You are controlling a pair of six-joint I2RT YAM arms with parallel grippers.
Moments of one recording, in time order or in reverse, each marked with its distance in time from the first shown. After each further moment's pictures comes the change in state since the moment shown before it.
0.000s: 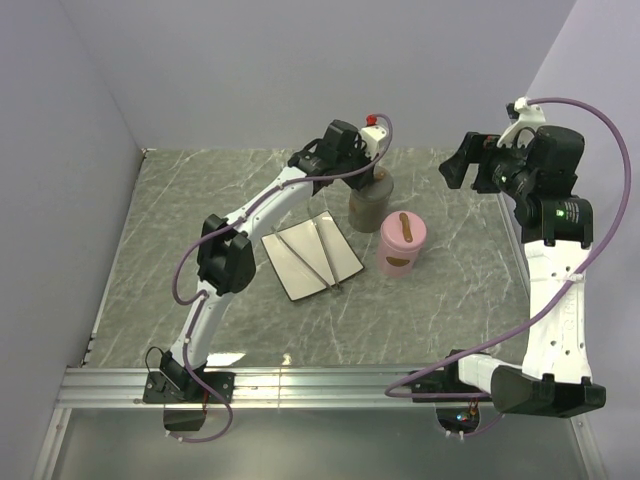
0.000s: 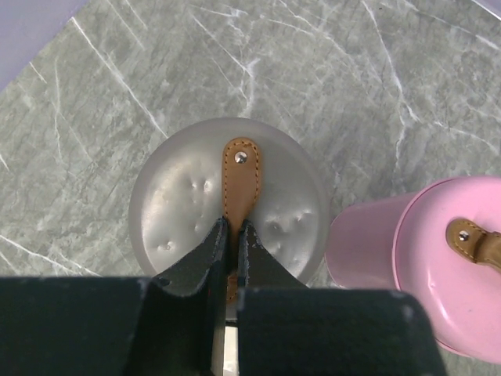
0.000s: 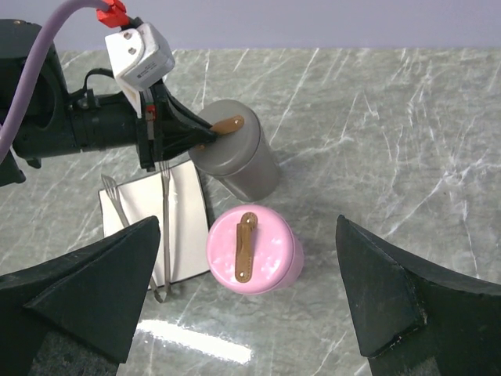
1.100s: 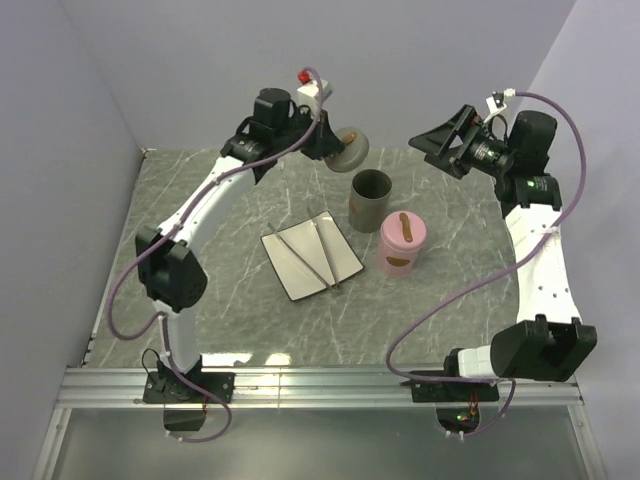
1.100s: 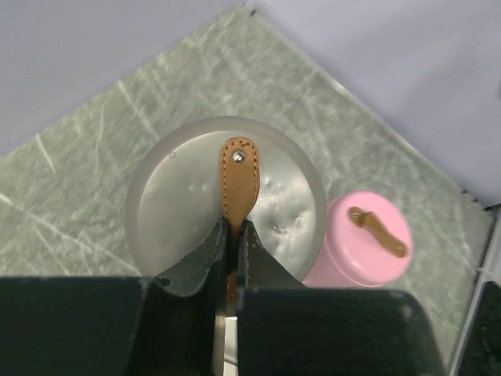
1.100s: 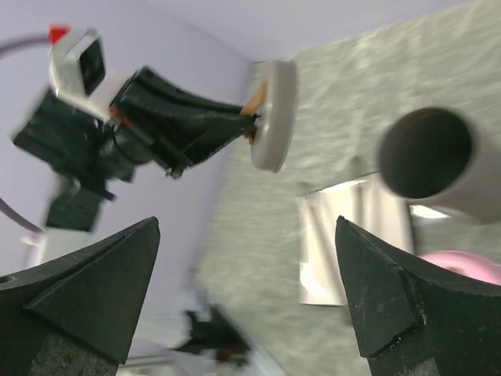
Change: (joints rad) left arm 0.181 -0.400 -0.320 0.189 0.234 -0.237; right arm 0.000 0.180 -0.137 0.438 -0.466 0.661
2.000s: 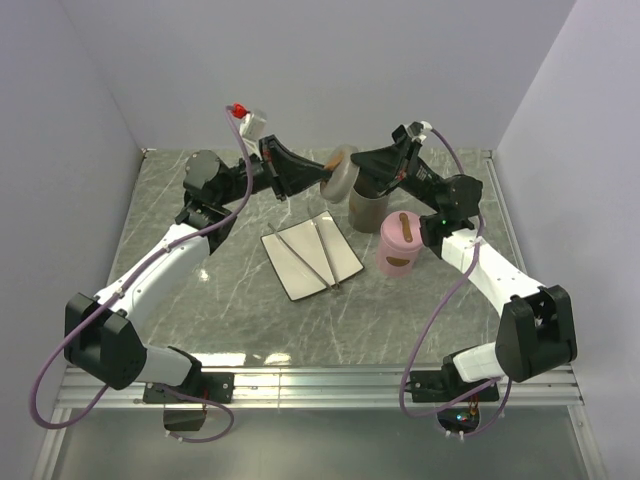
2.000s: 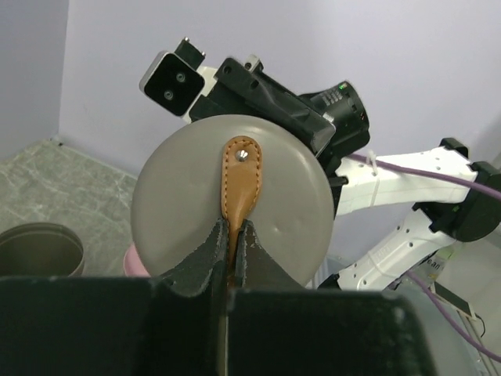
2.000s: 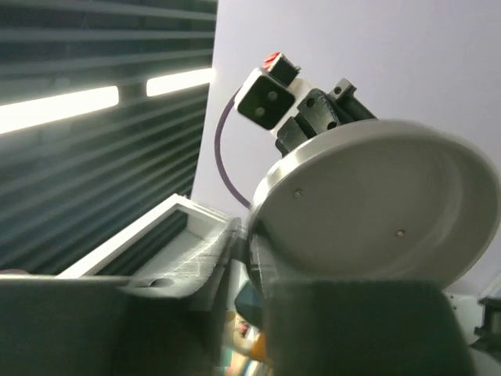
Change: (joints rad) left arm 0.024 -0.543 -0.789 0.919 0.309 -0.526; right arm 0.427 0.029 -0.484 1.465 0.064 1.265
